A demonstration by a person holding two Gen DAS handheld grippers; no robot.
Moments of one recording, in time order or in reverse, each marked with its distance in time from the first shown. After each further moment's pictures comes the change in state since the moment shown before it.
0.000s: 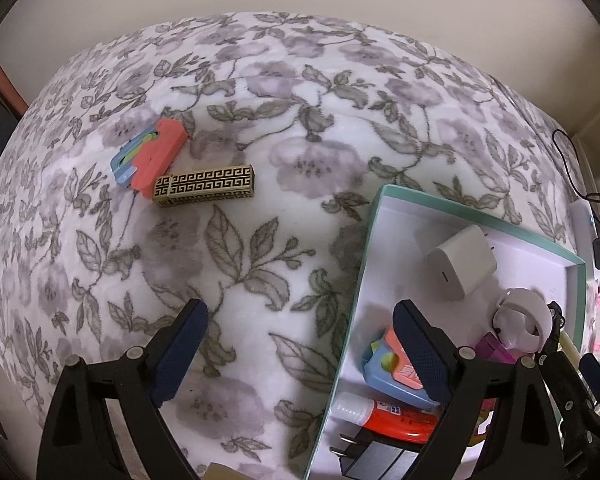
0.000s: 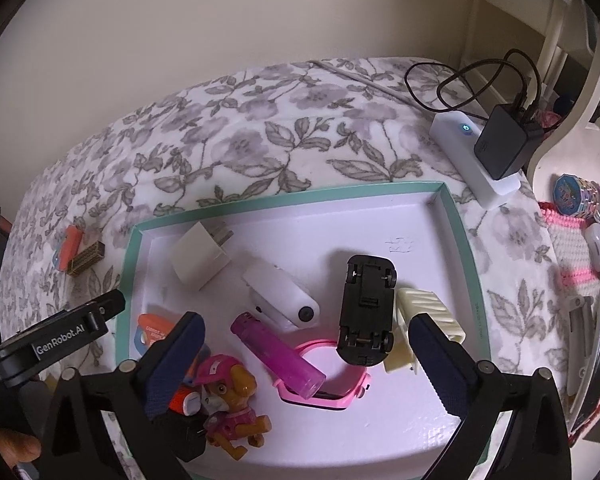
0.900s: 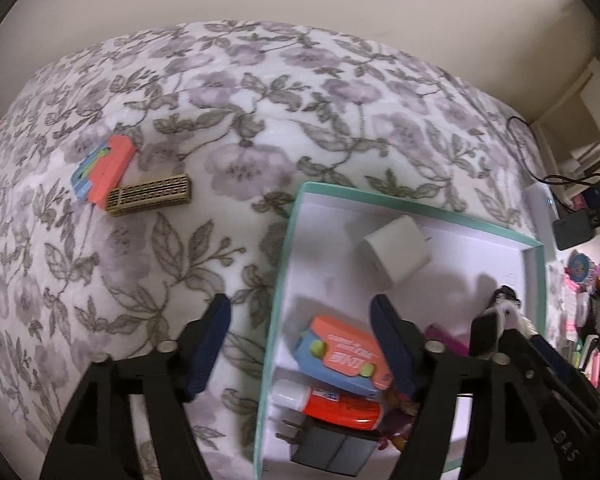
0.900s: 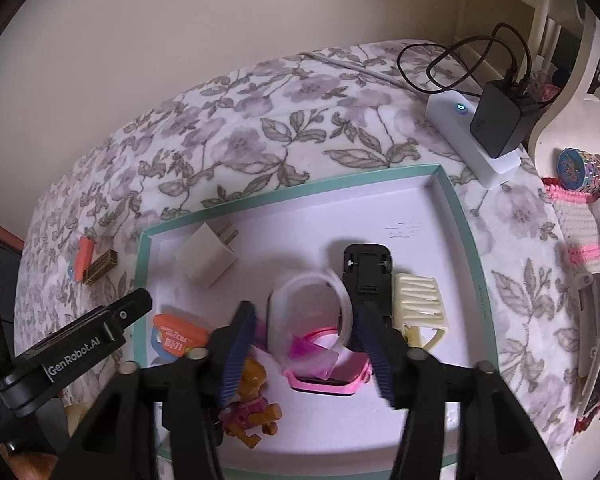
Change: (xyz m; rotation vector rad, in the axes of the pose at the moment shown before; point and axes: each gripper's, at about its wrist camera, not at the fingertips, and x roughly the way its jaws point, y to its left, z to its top) left arm -0.018 -0.026 0.001 0.061 -0.001 -0.108; right arm -0.003 -0.011 0.001 0.070 0.040 0.049
